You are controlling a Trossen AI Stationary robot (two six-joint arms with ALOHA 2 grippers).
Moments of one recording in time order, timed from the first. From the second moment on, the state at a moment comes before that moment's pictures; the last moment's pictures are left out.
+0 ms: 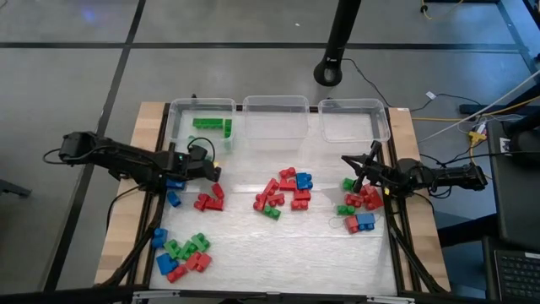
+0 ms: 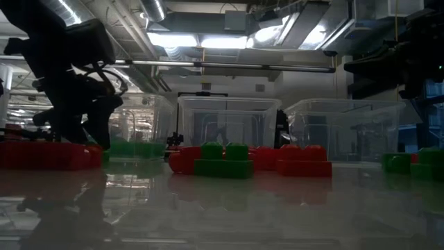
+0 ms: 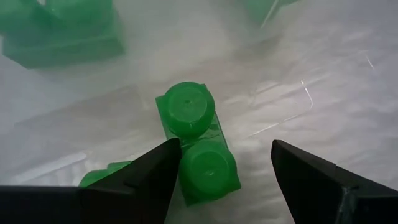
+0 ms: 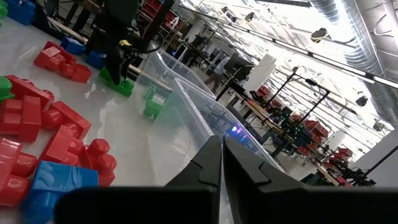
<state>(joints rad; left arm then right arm) 0.03 1.11 0.38 -0.52 -0.53 -1.12 0.10 0.03 0.01 0.10 0.44 -0.69</state>
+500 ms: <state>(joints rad) 0.03 1.11 0.37 -0.51 -0.54 -1.04 0.10 0.03 0.01 0.10 0.44 -0.69</state>
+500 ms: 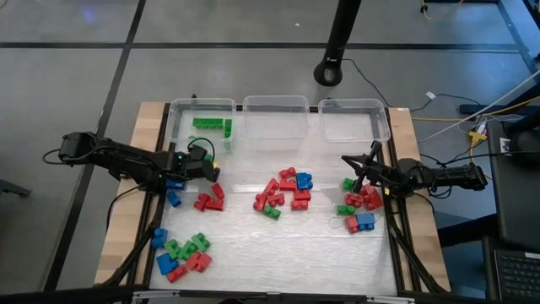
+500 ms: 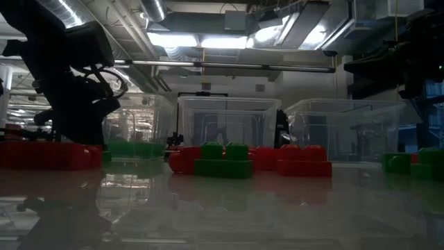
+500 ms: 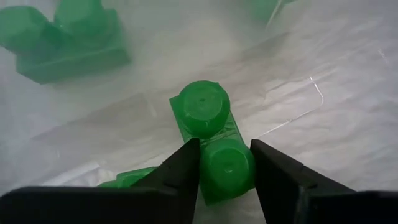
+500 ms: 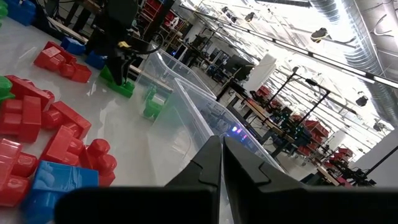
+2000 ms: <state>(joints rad) 0.15 1.10 0.93 -0.73 -0.84 -0.19 0.10 0.03 0.01 0.10 0.44 -0.68</state>
